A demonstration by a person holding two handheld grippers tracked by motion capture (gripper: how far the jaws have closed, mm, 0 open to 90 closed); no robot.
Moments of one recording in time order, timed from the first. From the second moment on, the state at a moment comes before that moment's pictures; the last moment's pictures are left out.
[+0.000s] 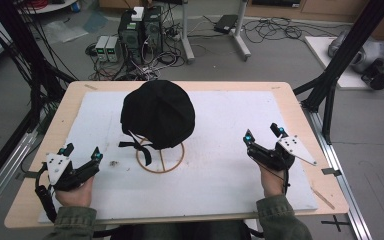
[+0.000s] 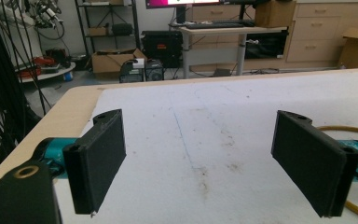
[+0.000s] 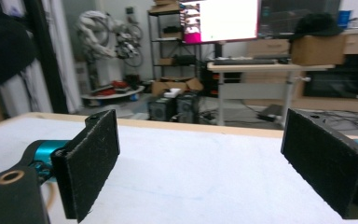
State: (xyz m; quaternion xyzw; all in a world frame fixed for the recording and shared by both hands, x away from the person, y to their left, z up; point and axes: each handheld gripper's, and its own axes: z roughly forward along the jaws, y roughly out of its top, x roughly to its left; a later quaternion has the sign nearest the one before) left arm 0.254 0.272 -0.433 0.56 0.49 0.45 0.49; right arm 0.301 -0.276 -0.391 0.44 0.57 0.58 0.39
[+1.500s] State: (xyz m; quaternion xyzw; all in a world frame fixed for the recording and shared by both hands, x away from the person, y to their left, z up) left arm 0.255 0.272 -0.434 0.56 0.49 0.44 0.50; right arm 0.289 -0.301 -0.428 0.48 0.55 0.53 0.42
